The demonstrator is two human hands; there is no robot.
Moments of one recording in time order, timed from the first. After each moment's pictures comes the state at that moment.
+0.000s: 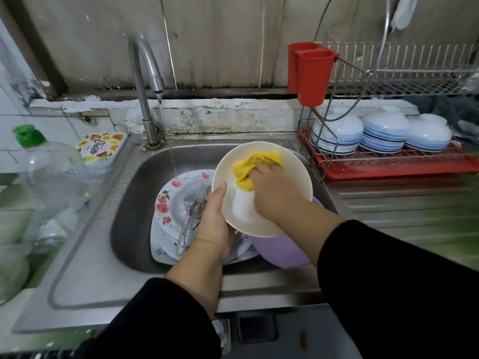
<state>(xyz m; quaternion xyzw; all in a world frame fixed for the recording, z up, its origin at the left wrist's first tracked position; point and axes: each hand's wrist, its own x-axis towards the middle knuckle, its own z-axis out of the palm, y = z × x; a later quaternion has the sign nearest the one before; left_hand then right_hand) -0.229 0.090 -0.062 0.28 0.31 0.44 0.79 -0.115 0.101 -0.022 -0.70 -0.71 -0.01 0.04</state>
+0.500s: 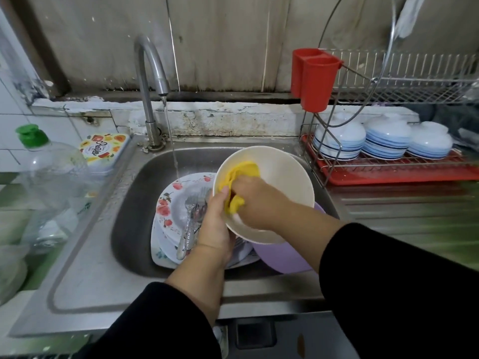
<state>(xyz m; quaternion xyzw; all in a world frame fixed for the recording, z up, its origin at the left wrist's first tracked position) -0.233 0.090 -0.057 0.26 0.31 0.48 0.78 -0.135 0.103 -0.021 -0.61 -0.78 0.10 0.09</state>
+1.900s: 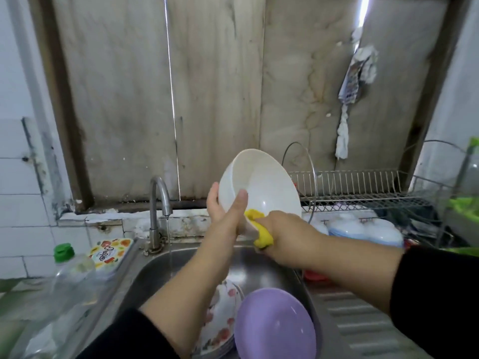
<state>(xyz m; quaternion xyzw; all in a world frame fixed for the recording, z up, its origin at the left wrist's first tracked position) -0.206 0.084 0.116 0.50 0.26 0.57 0.60 -0.085 0.041 0.143 -0.60 -0.79 -0.07 0.09</state>
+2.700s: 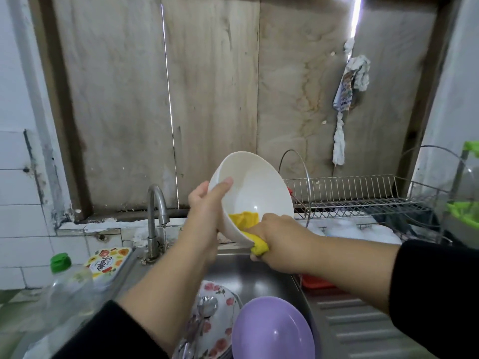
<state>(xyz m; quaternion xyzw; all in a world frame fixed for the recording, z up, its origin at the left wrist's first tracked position) -0.216 0.089 0.155 0.47 0.31 0.58 0.59 -0.087 0.033 0.158 -0.58 -0.81 -0.08 0.05</state>
